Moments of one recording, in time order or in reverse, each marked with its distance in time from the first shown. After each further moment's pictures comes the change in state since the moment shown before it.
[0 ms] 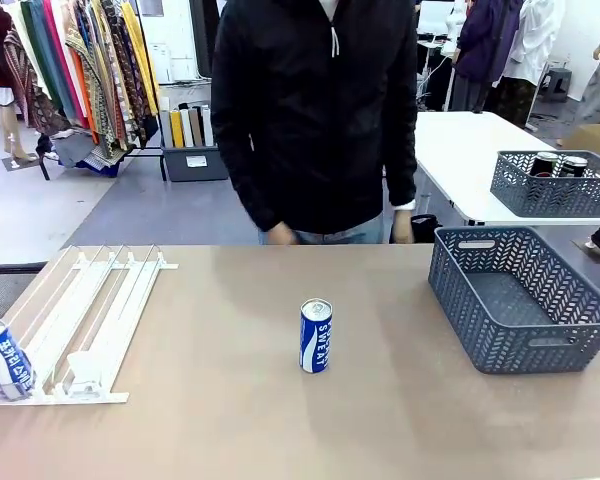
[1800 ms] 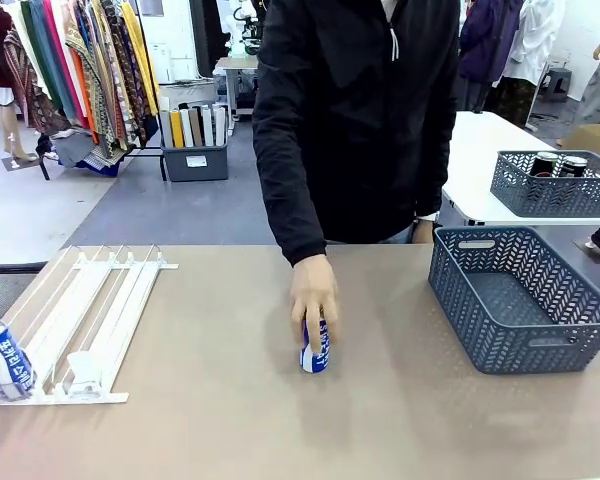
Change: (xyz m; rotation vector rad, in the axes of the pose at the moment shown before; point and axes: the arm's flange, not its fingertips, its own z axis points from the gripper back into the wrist) left arm 0.003 0.021 -0.139 0.887 0.201 -0.102; right arm 0.000 0.000 0.000 0.000 0.000 0.001
